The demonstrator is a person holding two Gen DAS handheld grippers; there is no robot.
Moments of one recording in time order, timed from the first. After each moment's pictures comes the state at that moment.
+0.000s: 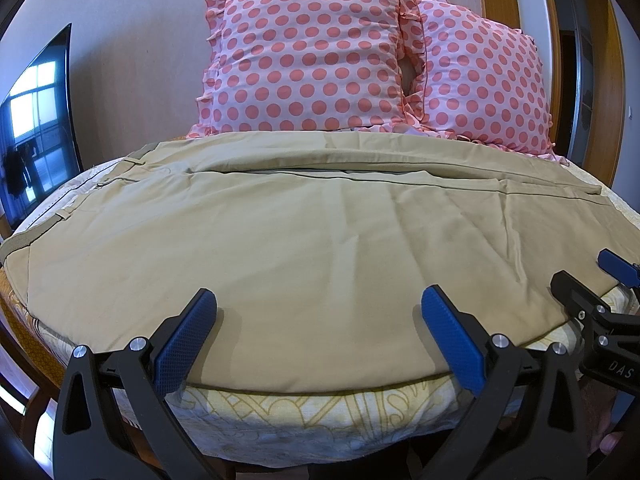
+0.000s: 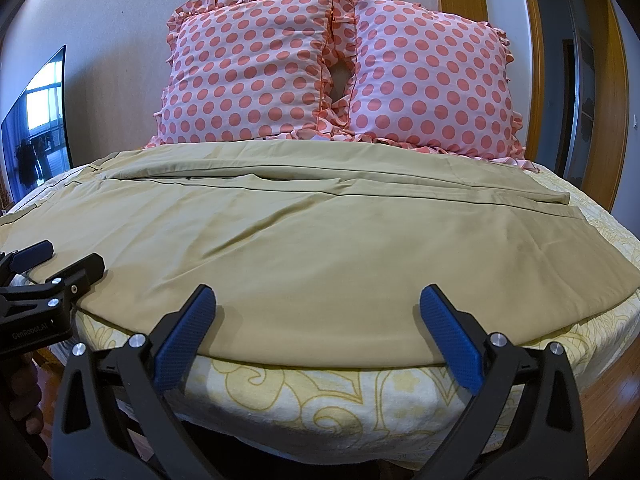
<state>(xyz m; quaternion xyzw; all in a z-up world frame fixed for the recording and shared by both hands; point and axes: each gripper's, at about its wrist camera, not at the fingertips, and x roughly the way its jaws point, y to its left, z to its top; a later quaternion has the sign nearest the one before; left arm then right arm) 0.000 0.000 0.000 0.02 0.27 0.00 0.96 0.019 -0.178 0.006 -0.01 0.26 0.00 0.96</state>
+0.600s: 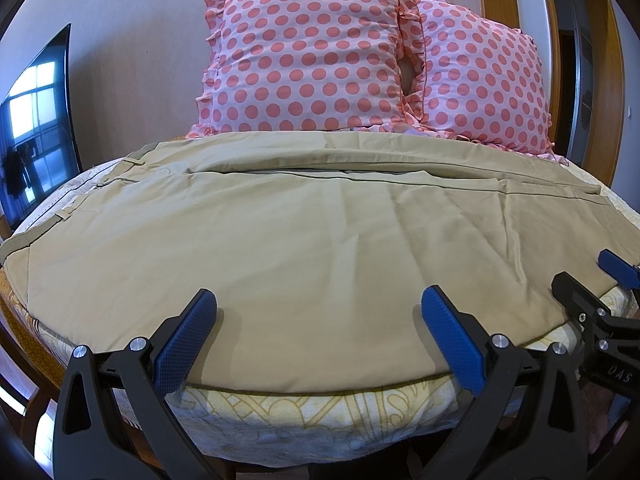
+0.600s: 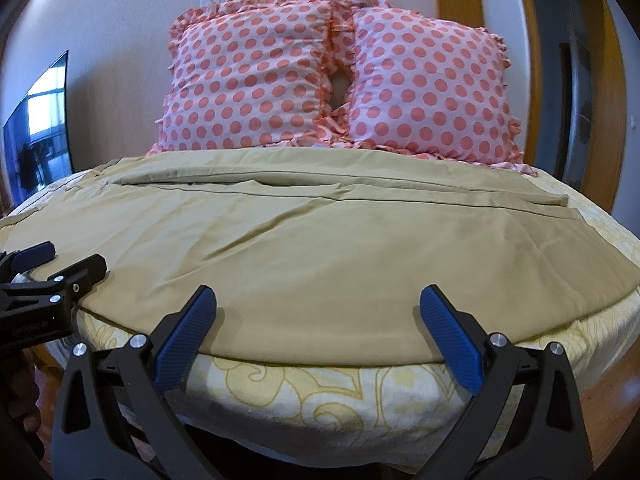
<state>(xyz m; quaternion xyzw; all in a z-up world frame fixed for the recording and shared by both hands) 0.001 0.000 0.001 0.02 0.28 -0.01 0.96 0.011 -0.180 0.006 -0.01 0.25 0.00 0.97</state>
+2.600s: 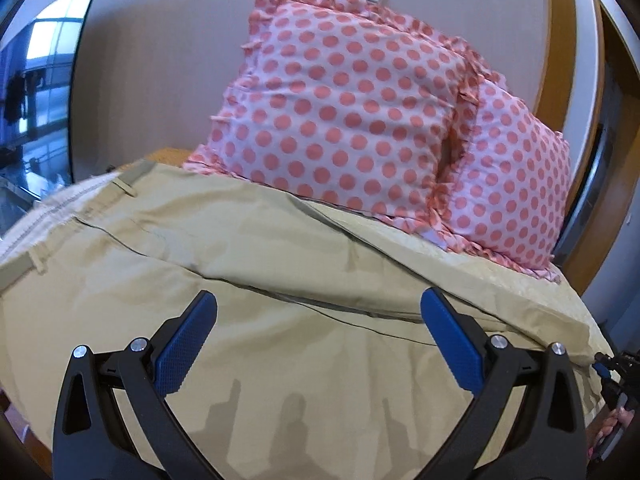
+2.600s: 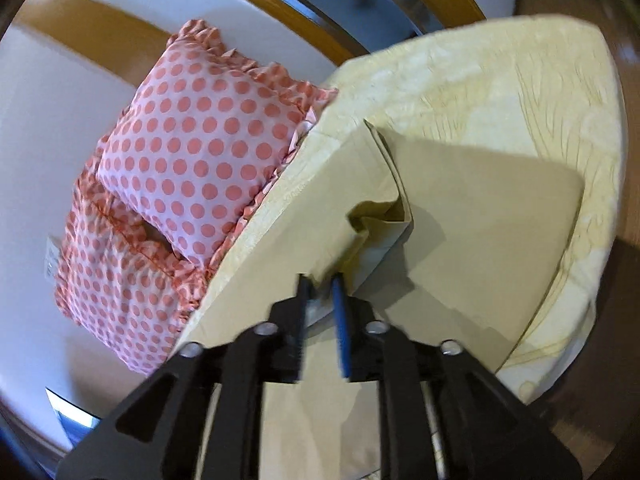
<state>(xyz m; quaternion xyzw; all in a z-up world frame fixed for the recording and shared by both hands) 0.088 0.070 0.091 -0.12 0.25 -0.01 0.96 0.038 -0.461 0.021 0.47 0.23 -0.13 0.84</state>
